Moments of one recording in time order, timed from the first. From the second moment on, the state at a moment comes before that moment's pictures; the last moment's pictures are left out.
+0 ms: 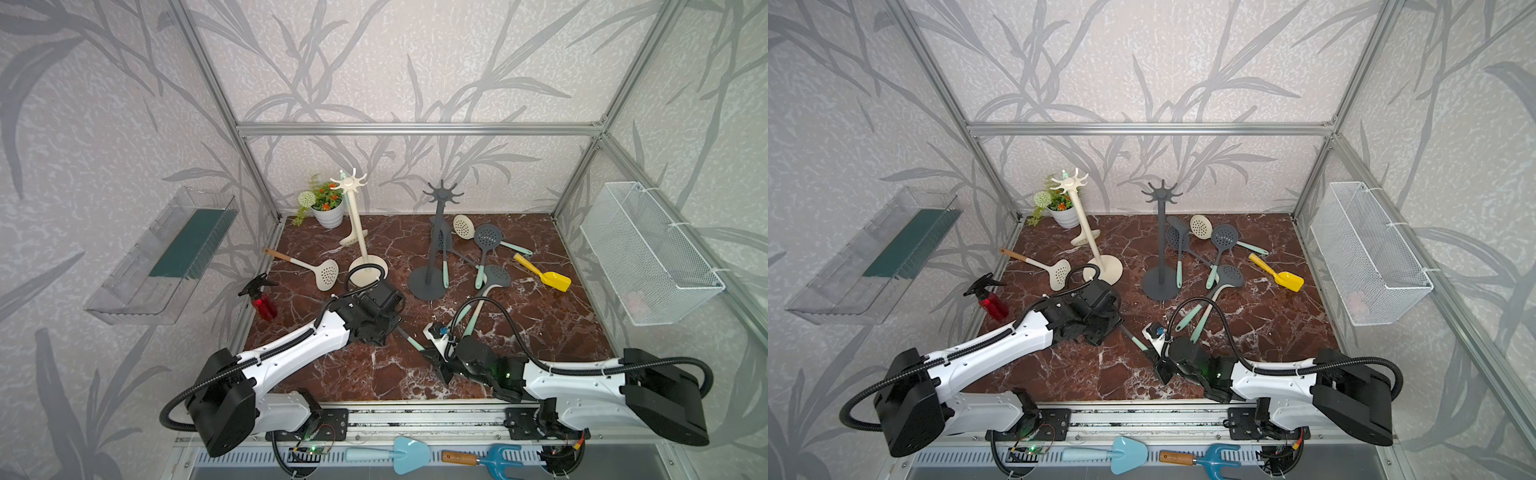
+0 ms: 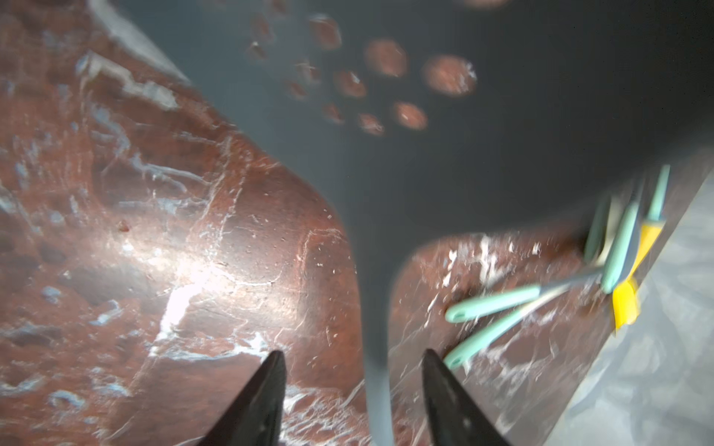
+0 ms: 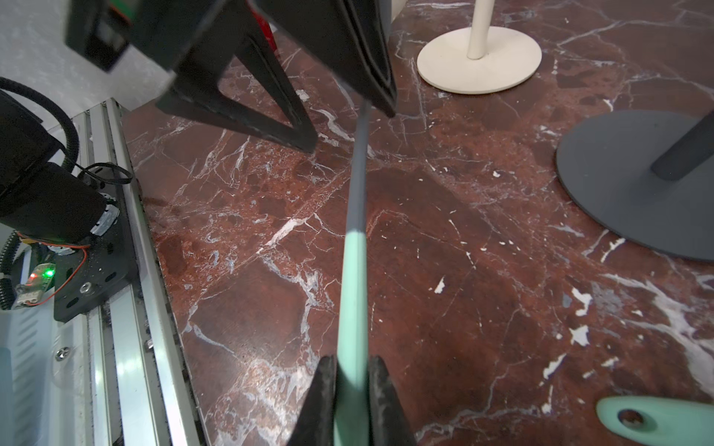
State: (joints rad) left arm -0.76 1.29 0.93 -0.71 -0.08 -1.38; right arm 1.14 1.22 0.36 0.35 0.09 0.28
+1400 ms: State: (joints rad) left arm -0.78 1.12 0.87 -0.44 0.01 1.03; right arm 0.72 1.01 0.64 -0.02 -0.60 1.02
